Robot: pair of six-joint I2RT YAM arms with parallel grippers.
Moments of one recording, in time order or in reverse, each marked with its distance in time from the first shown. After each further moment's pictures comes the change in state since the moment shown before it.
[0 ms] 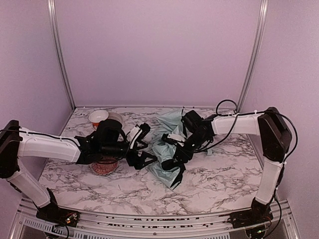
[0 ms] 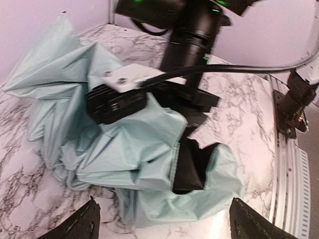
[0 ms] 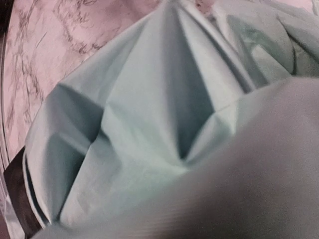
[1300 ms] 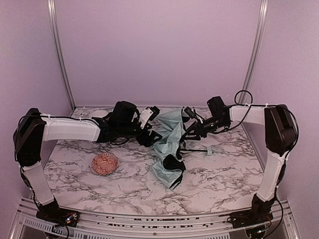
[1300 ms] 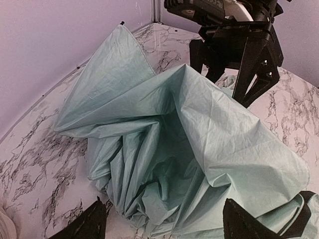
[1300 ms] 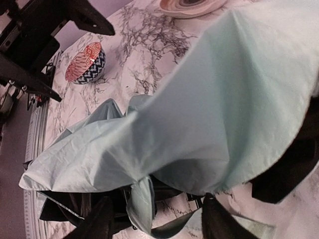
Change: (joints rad) left arm 0.118 0.286 0.401 -0.163 -0.110 0.134; right arm -0.330 0.009 0.070 0.081 -0.446 -0.032
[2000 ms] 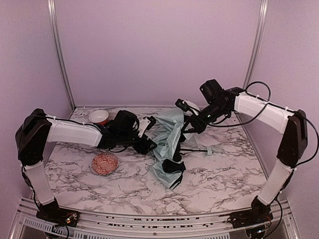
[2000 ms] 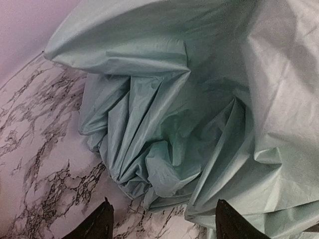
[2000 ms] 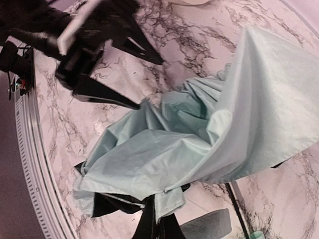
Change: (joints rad) left arm 0.000 0.021 -0.076 -0.021 -0.051 -0.066; right arm 0.181 -0.178 0.172 -0.331 0.355 0.095
